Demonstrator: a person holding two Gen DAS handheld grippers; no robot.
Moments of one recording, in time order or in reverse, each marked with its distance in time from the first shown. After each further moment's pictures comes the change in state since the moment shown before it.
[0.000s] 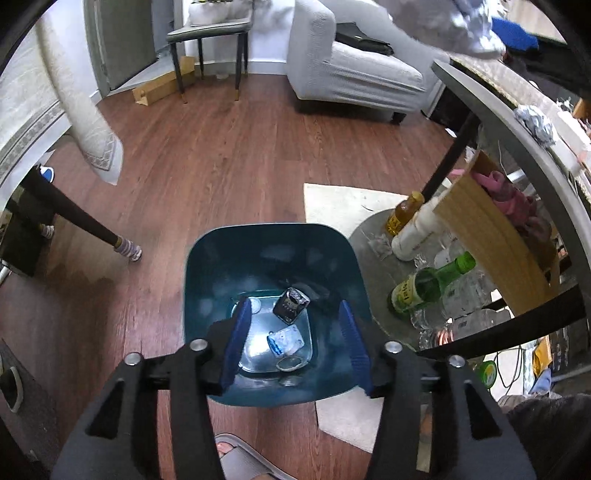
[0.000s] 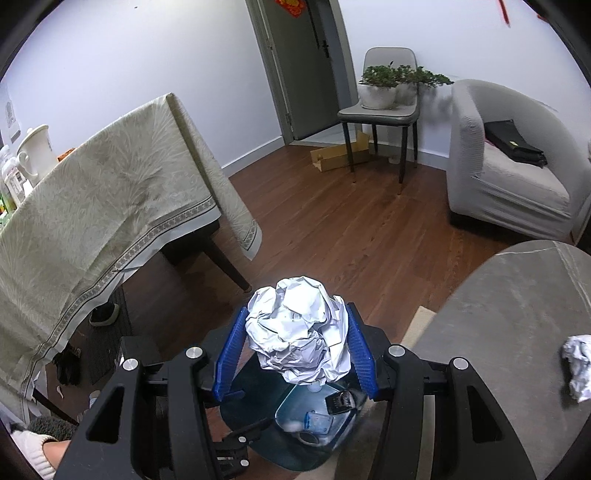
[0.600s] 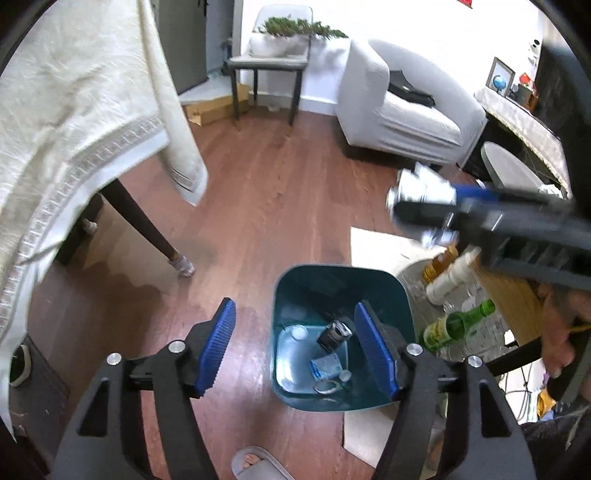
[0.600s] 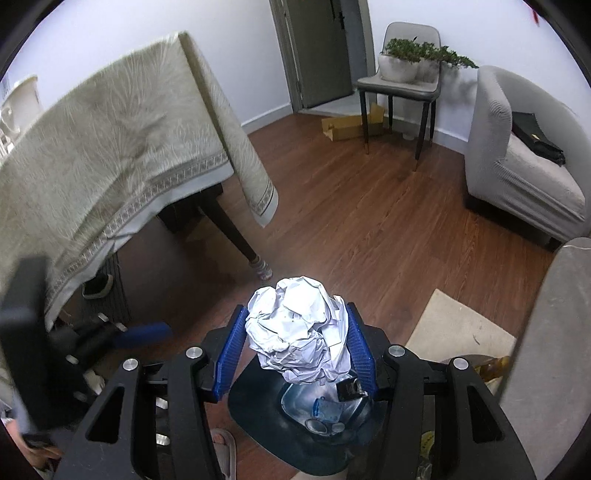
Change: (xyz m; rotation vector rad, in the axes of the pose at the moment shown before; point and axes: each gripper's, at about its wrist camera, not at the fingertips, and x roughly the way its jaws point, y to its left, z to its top) left arm -0.072 0.073 0.002 -0.113 -0.157 0.107; right arm 0.068 0.046 -0.011 -0.053 0.132 -0.017
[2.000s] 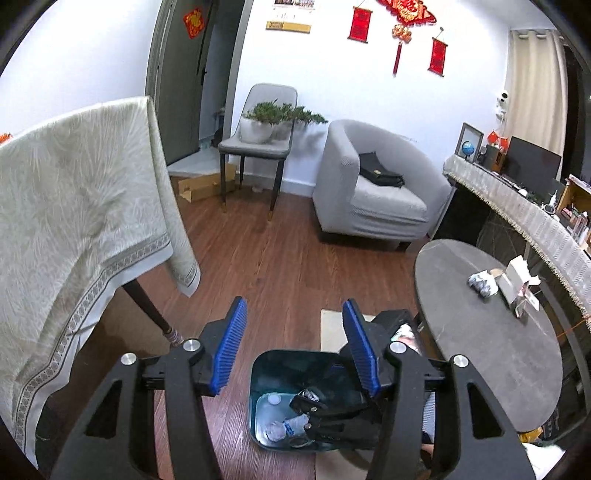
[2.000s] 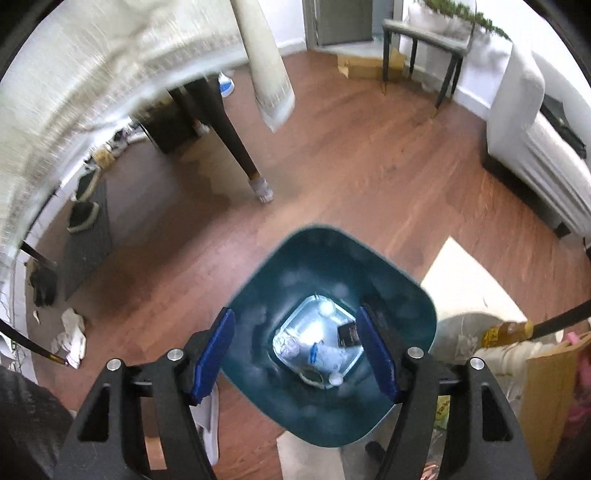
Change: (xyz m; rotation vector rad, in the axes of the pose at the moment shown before) left arm -0.124 -0.023 0.045 -0.007 -0.300 -0.092; right arm 0.055 0.024 -0.056 -0.090 0.212 -0.017
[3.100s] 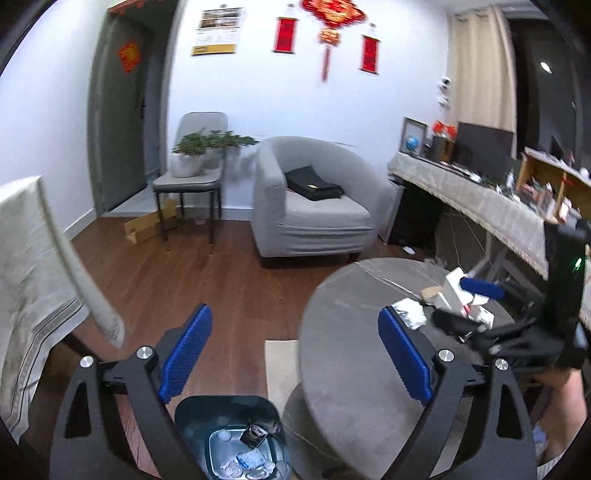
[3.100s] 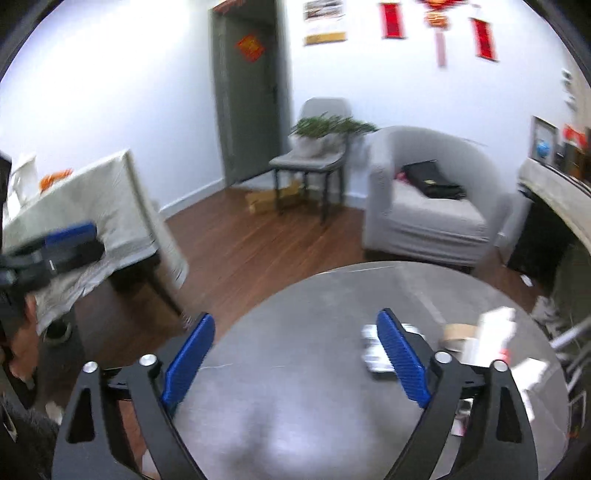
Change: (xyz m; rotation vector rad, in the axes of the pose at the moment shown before) left arm 0.032 -0.165 0.032 0.175 -0.065 -0.155; right arm -0.264 -0.163 -0.075 0.212 -0.528 -0.231
